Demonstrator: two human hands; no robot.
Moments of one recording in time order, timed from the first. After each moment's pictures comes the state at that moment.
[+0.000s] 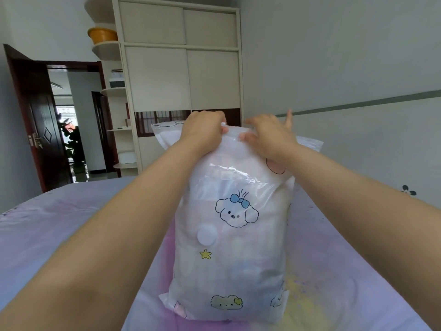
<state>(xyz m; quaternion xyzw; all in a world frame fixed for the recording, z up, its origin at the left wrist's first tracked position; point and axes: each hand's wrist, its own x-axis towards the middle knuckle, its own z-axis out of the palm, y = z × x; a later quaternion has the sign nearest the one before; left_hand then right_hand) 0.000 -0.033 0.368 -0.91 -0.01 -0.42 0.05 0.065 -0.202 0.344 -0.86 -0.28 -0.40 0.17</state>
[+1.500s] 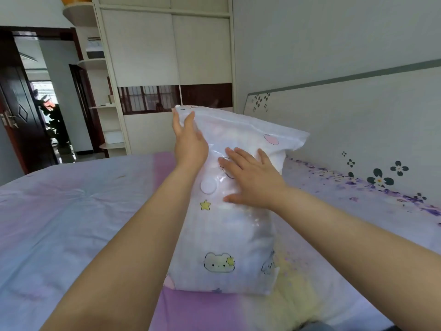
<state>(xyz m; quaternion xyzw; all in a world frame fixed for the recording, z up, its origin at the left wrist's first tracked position) 0.051 -0.024 0.260 -0.81 -0.07 -0.47 -0.33 0.056 -0.198 0.209 -0.88 -0.38 -0.29 0.01</state>
